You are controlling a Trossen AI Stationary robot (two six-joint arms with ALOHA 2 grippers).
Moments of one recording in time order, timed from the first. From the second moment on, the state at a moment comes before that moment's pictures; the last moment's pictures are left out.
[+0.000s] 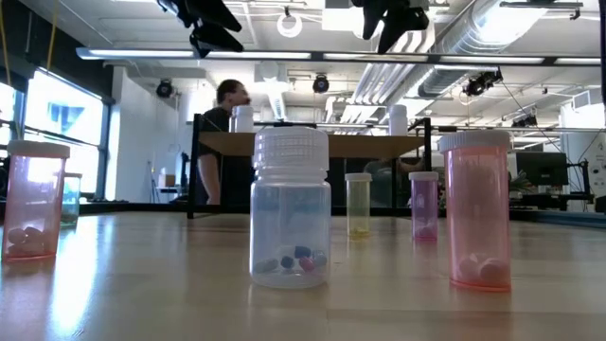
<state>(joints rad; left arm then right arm) 0.54 1.14 1.15 -0.64 0.31 0.06 -0.14 1.75 2.01 -1.48 0.02 0.55</state>
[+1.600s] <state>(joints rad) 0.54 1.05 1.15 -0.68 0.31 0.10 0.20 1.88 1.61 -1.39 0.01 0.82</state>
